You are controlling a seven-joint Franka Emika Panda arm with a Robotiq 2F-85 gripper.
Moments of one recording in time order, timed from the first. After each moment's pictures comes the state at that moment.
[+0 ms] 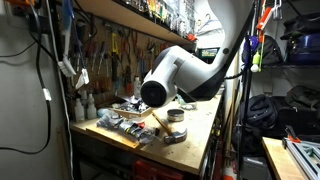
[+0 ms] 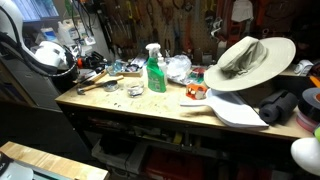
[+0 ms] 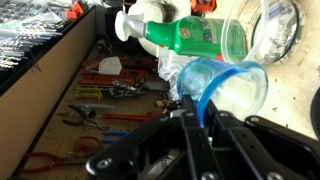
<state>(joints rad) 0.13 0.33 0.17 -2.19 -1.53 1.58 0.89</state>
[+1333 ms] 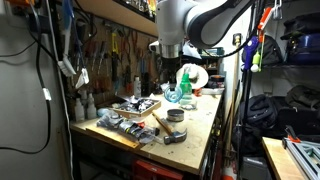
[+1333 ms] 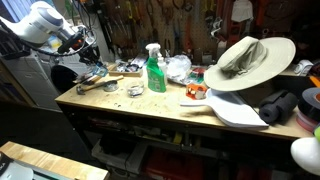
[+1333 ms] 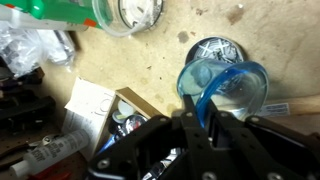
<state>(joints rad) 0.02 -0.05 0.06 -2.29 -0.71 2.29 0.03</state>
